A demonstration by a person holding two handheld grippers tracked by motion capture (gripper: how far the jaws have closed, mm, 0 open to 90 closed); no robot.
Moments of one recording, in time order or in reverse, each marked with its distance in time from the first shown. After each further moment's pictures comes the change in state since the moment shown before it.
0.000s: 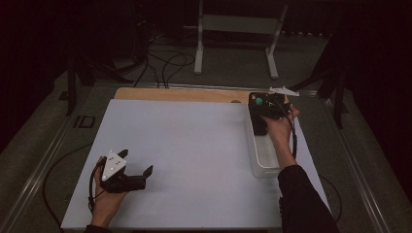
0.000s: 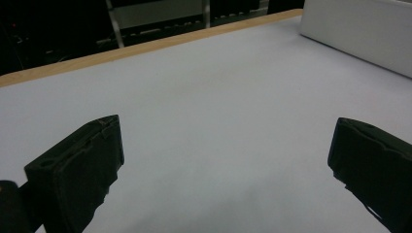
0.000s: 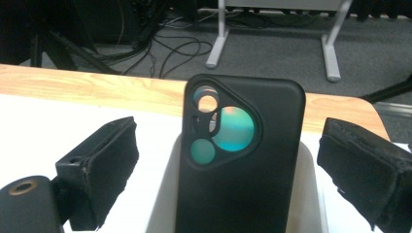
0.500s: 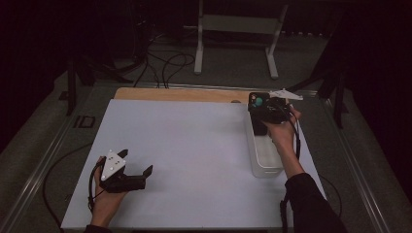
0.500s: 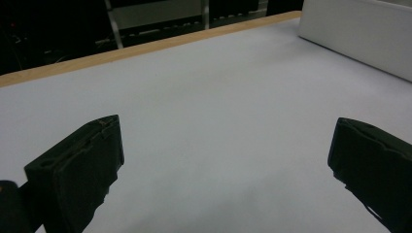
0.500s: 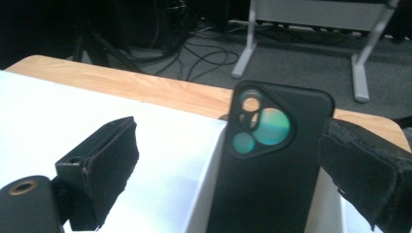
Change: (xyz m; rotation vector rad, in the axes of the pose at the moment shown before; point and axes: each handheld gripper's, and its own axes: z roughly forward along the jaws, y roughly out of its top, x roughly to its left) left arm 0.001 0.001 -0.001 -0.006 -0.005 -0.011; right arm 0.013 -0.001 -0.033 -0.043 0.116 -0.069
